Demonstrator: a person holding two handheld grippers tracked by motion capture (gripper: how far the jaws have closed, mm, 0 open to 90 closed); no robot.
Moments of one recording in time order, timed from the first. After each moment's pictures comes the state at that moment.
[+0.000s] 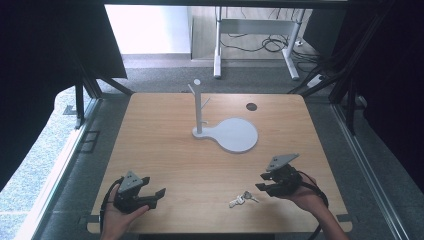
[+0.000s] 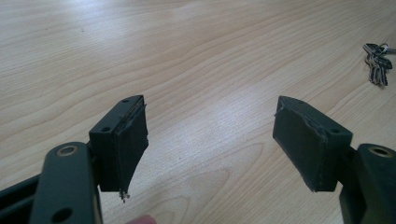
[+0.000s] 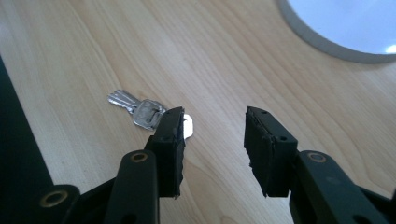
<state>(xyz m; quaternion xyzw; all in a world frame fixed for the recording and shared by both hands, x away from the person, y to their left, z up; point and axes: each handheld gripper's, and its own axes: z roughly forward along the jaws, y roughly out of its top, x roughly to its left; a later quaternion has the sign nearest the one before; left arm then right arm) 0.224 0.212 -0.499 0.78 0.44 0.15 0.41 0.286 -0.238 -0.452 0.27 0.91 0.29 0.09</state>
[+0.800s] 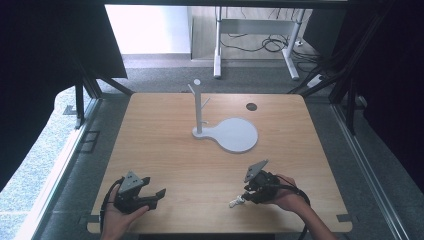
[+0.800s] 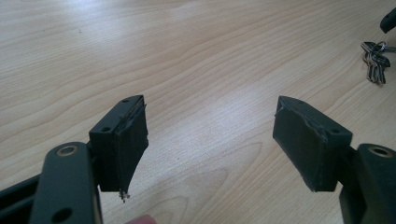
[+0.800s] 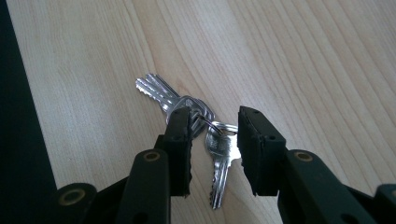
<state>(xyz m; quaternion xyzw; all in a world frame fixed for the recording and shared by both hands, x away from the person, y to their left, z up) 0.223 0.211 -0.499 0.78 0.44 0.15 0.41 0.291 -0.191 -0.487 0.18 0.96 0.23 0.03</state>
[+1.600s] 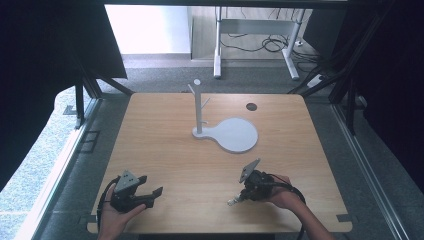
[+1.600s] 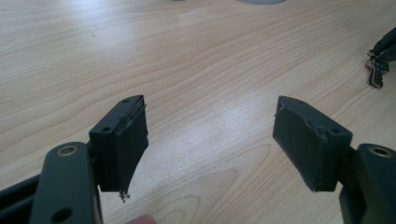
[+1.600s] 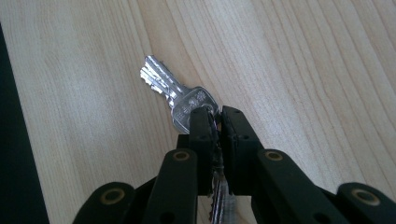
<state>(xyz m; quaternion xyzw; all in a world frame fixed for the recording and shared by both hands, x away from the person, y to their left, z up) 0.224 0.219 -0.496 0.78 0.44 0.16 0.42 0.302 -0.181 -0.502 0.16 0.97 0.20 0.00</state>
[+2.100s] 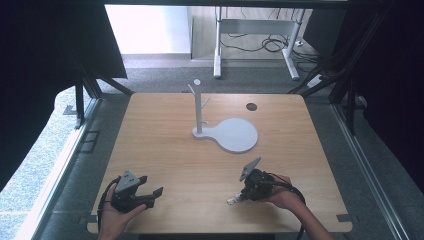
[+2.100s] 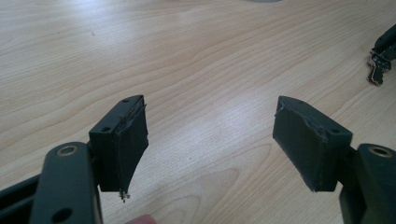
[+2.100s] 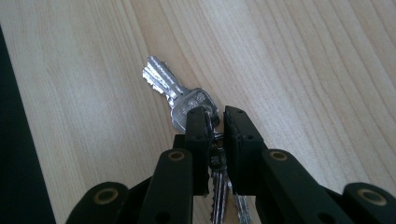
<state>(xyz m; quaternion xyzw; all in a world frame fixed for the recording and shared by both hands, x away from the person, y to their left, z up) 0.225 0.218 -0.497 0.78 0.44 0.16 0.41 0.303 -0.182 -0.501 0.18 0.96 0.21 -0.01</state>
